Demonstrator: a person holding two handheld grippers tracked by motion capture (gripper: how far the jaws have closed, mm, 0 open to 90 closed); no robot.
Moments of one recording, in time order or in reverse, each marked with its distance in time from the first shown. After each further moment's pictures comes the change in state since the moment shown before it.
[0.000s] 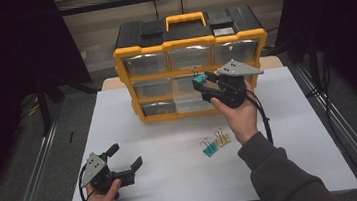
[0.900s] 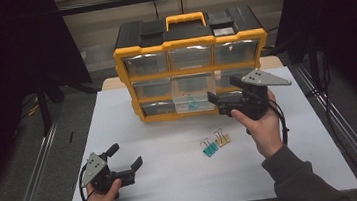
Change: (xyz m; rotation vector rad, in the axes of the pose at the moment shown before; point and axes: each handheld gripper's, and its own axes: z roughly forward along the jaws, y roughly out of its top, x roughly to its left) left arm -0.001 0.000 0.001 -0.001 0.007 -0.007; right arm -0.019 -0.022 -0.046 -0.038 0.015 0.058
